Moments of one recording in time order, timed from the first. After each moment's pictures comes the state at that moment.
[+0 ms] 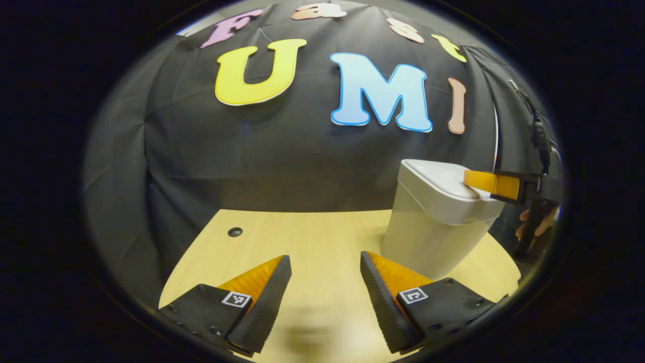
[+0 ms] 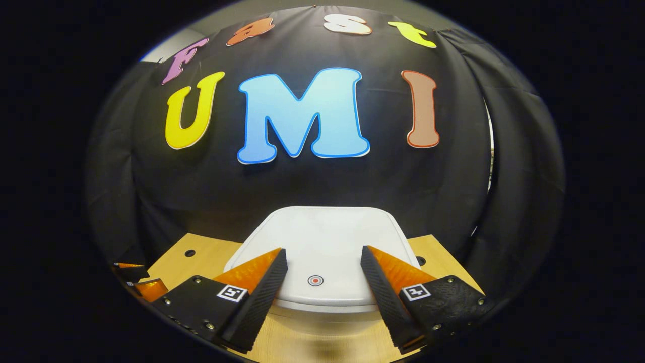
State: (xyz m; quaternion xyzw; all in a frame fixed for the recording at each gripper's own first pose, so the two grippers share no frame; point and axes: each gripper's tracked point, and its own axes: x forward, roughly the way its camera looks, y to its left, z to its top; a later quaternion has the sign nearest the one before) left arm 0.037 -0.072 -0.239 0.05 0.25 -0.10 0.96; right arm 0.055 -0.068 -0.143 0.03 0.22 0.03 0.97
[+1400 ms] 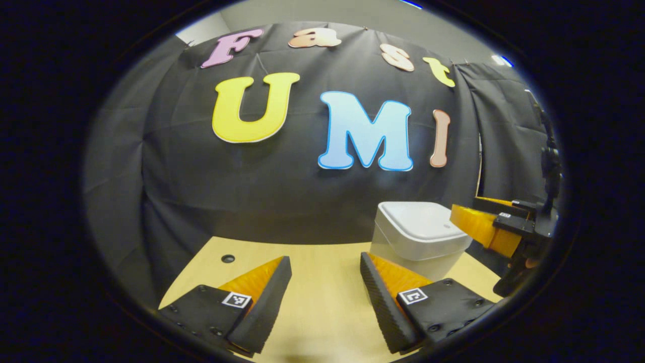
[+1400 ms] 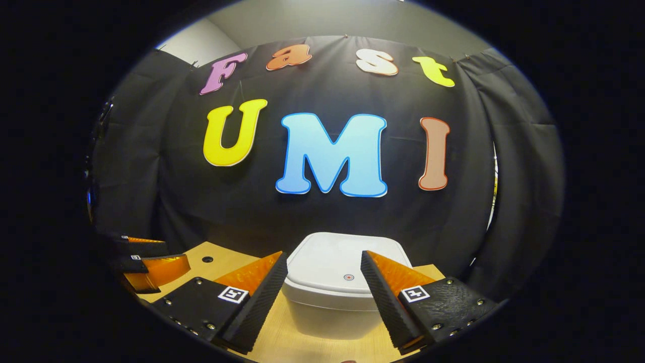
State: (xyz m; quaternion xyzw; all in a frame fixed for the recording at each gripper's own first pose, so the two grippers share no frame) left arm 0.022 -0.093 -0.149 0.03 0.15 -0.14 0.98; right arm -0.008 -0.032 -0.073 0.00 0.13 0.08 0.99
